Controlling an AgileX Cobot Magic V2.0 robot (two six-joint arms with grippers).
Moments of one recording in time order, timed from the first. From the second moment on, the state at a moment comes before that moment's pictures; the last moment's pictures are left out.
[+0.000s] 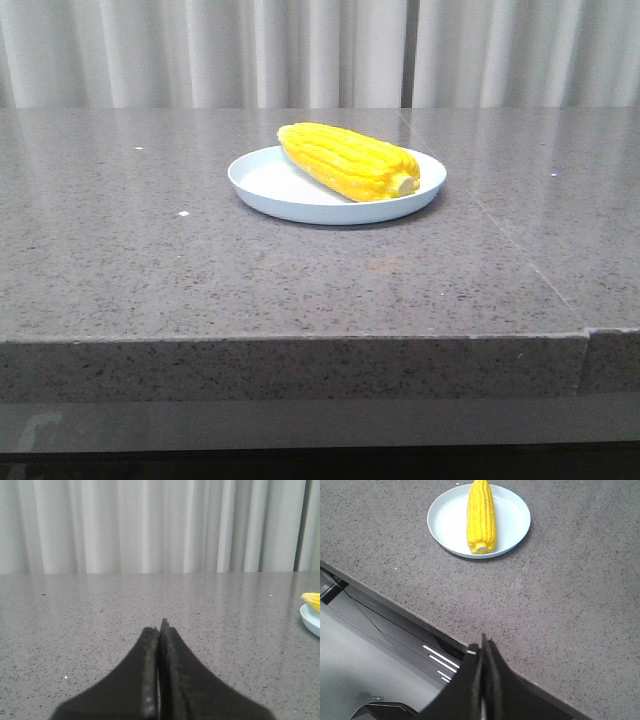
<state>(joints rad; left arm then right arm) -0.03 0.00 0.01 0.00 0.00 -0.02 0.43 0.56 -0.95 0.11 1.05 -0.06</state>
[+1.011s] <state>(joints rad) -0.03 0.00 0.01 0.00 0.00 -0.02 0.21 0.34 -0.60 0.10 0.61 -0.06</state>
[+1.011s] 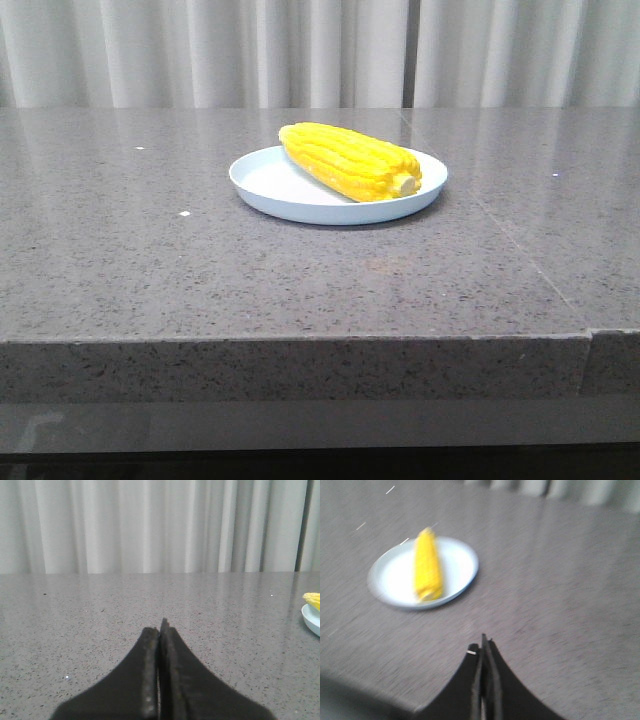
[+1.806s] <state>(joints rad) -0.03 0.00 0.01 0.00 0.00 -0.02 -0.02 -0.01 0.03 0.10 0.04 -0.06</state>
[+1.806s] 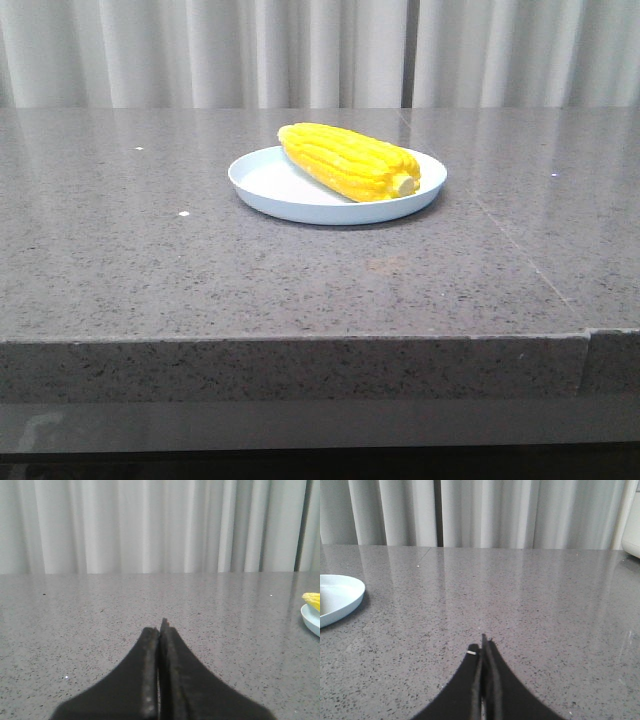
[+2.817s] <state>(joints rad) -0.03 0.00 0.01 0.00 0.00 -0.02 -0.02 -0.01 0.03 -0.03 0.00 0.10</state>
